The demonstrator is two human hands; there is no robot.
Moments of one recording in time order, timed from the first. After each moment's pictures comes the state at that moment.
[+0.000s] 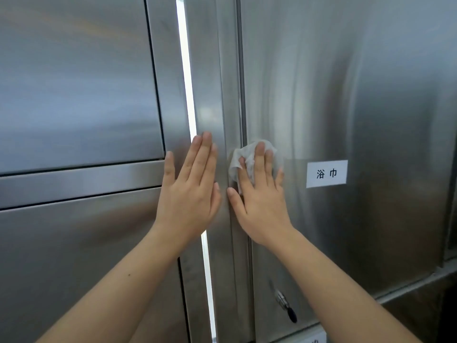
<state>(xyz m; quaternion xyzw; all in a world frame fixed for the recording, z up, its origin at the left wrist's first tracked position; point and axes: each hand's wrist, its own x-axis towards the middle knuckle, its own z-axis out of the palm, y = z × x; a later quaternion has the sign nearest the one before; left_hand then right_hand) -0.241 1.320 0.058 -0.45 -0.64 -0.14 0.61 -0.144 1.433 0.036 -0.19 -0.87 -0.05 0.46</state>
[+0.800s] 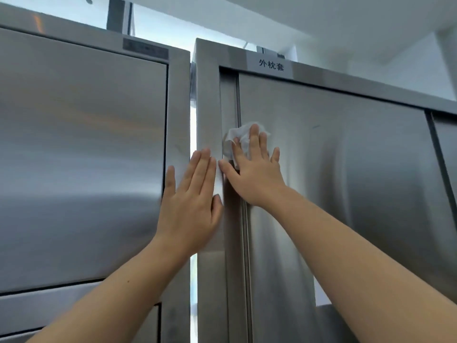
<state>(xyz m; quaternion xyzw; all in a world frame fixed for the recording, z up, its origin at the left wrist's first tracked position) -0.244 1.342 0.196 -0.43 -0.61 -0.23 0.63 -0.152 1.449 0.257 -0.20 -0.85 -0.12 0.48</state>
